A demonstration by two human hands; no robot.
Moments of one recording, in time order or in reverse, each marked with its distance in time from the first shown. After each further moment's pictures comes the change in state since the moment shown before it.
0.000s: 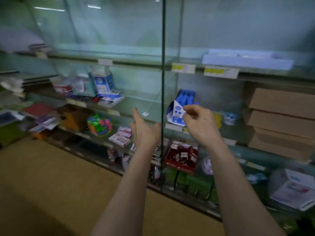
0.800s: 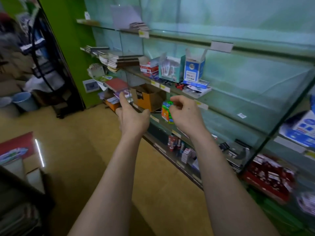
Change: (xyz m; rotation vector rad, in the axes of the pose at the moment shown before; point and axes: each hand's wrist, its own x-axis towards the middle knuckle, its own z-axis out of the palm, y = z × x) left_hand 0.126 -0.117 -0.321 0.029 0.438 -0.172; right_hand -0.052 -0.186 0.321 0.119 -0.465 -0.182
